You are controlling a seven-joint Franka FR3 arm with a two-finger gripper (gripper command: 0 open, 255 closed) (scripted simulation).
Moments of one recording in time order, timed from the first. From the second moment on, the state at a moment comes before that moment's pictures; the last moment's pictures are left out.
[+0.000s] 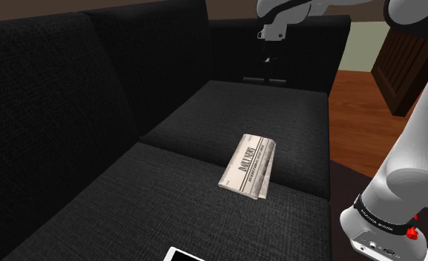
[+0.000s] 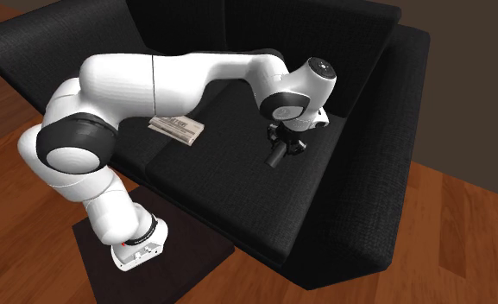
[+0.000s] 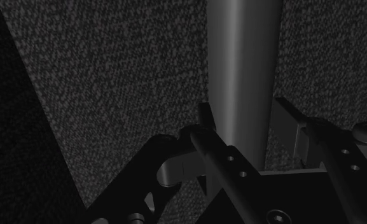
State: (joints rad) arm -0.02 0.09 -0.38 -1.78 0.16 1.74 -0.72
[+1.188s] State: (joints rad) arm 0.07 -0.33 -0.25 -2.14 0.07 1.74 -0.46
